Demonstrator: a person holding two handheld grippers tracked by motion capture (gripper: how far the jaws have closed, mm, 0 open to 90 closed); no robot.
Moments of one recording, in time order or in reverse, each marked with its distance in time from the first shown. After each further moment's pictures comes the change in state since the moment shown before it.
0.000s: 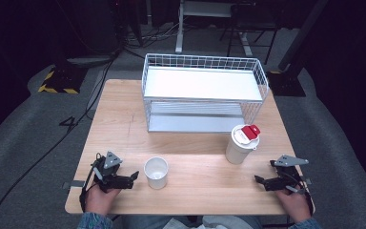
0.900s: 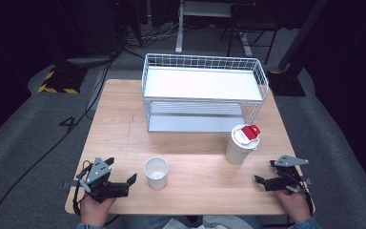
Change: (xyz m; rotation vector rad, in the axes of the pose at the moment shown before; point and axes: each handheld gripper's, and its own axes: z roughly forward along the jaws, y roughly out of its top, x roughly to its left) left arm -0.024 0.000 -0.054 -0.228 -0.070 -0.031; right arm 0.000 0.000 0.000 0.001 -0.003 -0.001
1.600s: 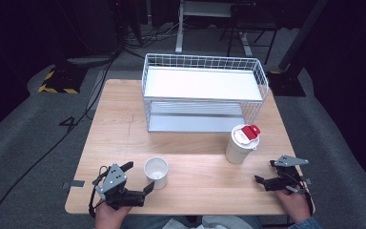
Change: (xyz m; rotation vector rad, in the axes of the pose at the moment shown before) left arm -0.043 0.004 0.017 -0.084 -0.149 0.036; right arm 0.000 0.000 0.000 0.000 0.000 0.000
